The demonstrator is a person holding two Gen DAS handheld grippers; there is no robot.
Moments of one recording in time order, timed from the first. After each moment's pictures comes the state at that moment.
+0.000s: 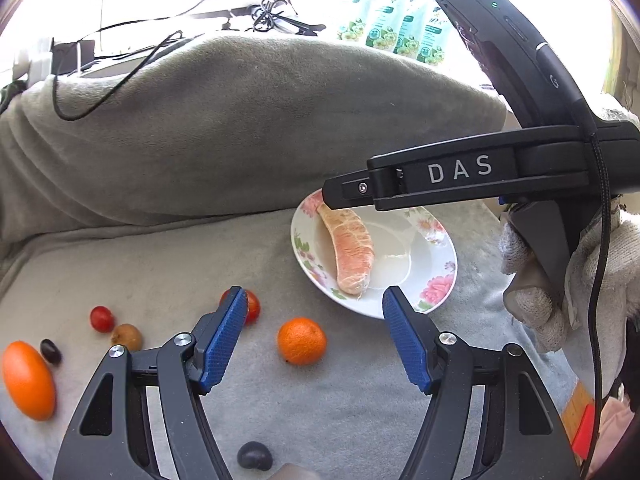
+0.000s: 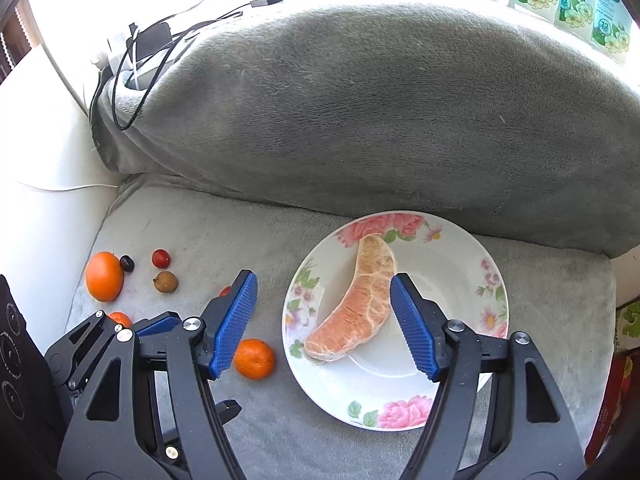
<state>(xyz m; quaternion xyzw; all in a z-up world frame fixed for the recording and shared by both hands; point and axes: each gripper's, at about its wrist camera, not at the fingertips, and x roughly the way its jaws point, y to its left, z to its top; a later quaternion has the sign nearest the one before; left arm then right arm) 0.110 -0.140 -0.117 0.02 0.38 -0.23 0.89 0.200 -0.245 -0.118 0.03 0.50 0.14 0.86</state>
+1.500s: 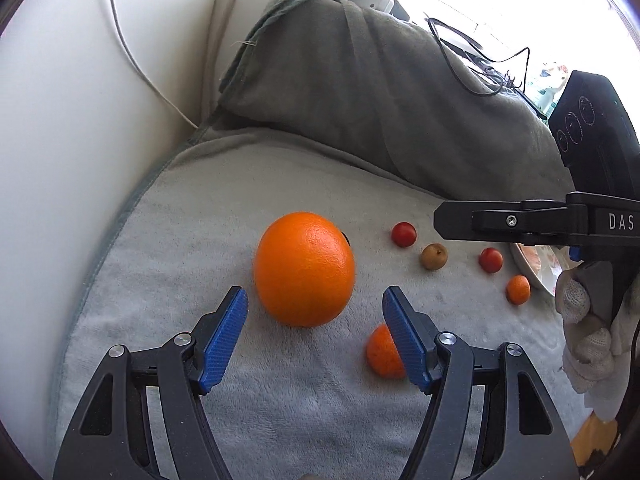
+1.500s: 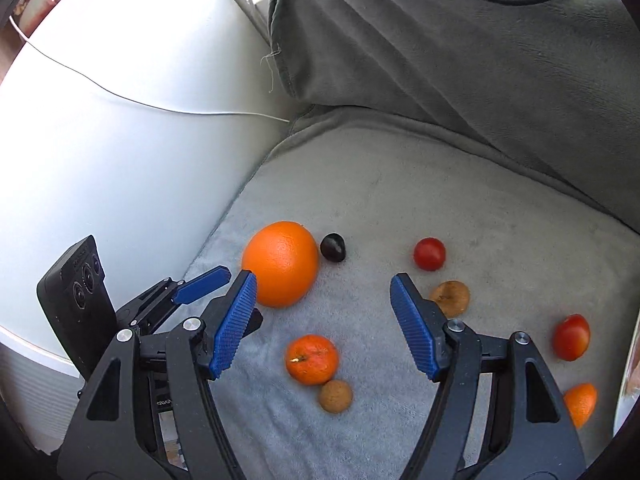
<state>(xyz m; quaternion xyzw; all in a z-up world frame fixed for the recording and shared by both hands) 0.072 0.121 -0.167 -0.13 0.39 -0.07 0.91 0.188 -0.015 -0.159 0.05 0.53 0.35 0.77</state>
